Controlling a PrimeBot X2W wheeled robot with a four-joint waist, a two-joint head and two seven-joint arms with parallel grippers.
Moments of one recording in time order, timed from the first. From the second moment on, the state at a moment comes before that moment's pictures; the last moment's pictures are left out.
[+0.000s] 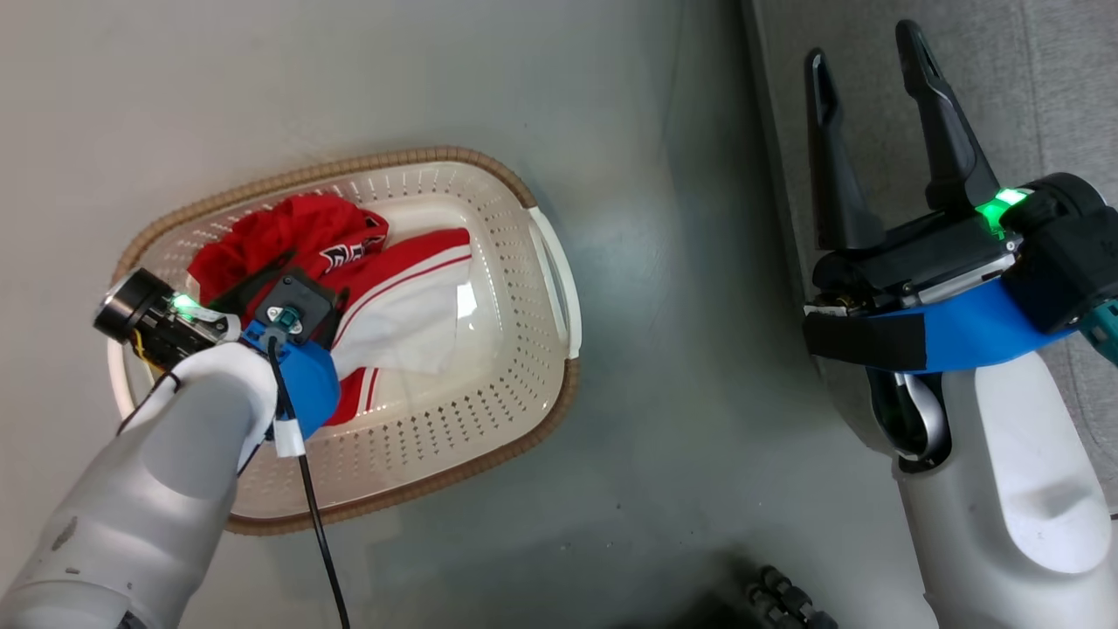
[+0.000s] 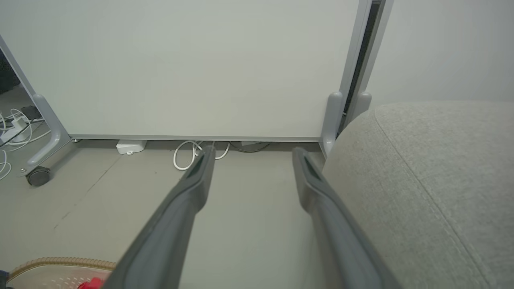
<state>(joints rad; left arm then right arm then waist) -0.88 0.29 -0.83 1.16 -0.20 -0.13 -0.24 -0.56 -0.05 0.12 0.05 0.15 0.13 -0.26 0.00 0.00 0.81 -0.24</state>
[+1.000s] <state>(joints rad) -0.98 0.23 -0.94 1.22 -0.33 -0.13 -0.26 -0.58 -0.05 0.10 0.06 0.12 0.13 -0.26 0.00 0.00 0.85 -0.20</state>
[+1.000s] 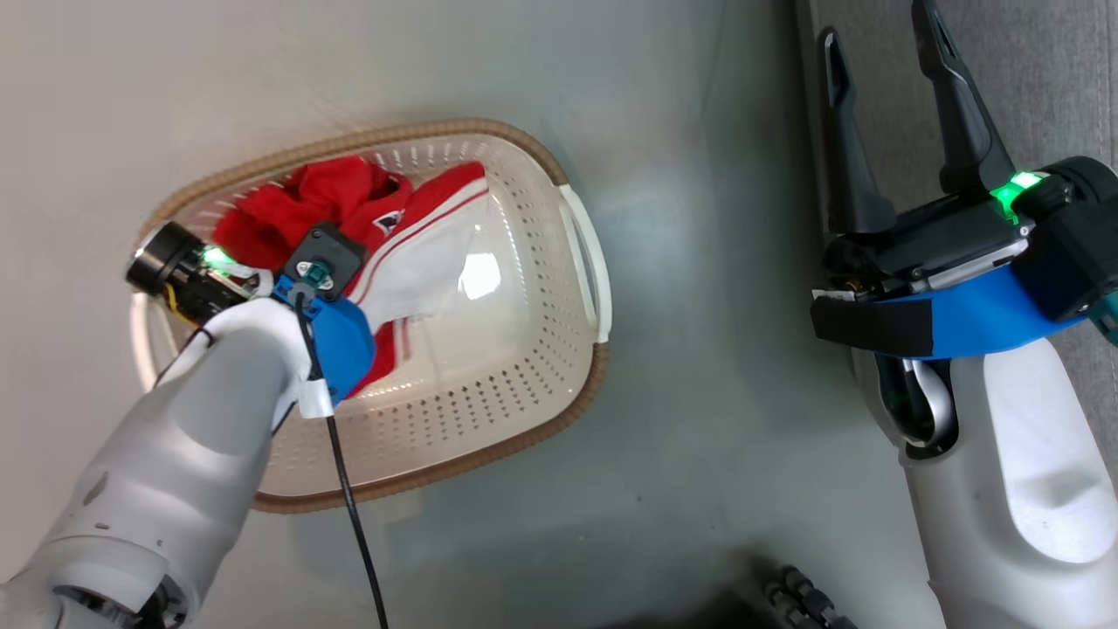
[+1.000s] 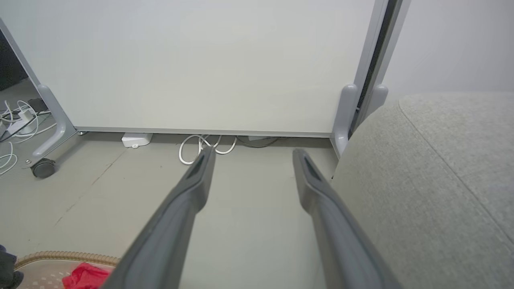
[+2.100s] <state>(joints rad) -0.73 0.26 -0.56 0.65 -0.28 -0.10 -0.26 -0.29 -0.05 0.05 0.19 0.12 0.13 -0.26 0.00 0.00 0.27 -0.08</state>
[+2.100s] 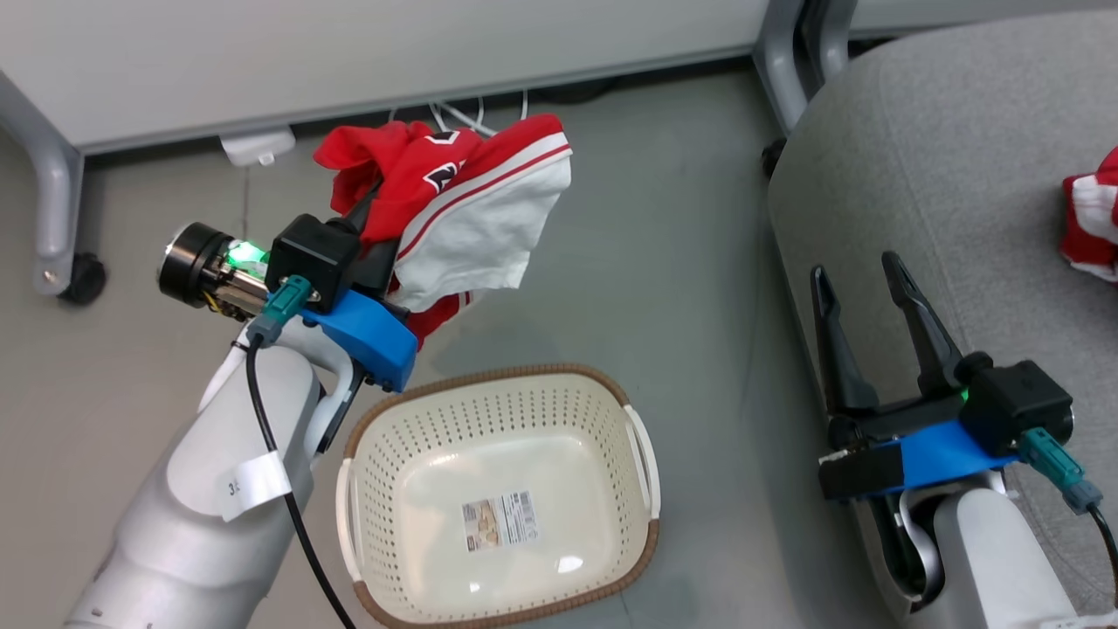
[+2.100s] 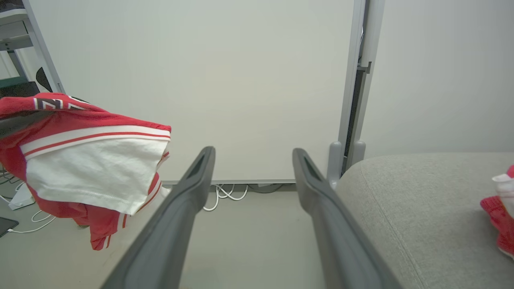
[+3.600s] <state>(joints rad) -0.62 0.17 -0.61 0.45 -0.24 -0.13 -0.26 -0.52 -0.26 0.42 0.30 0.10 0.13 -0.26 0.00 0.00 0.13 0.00</state>
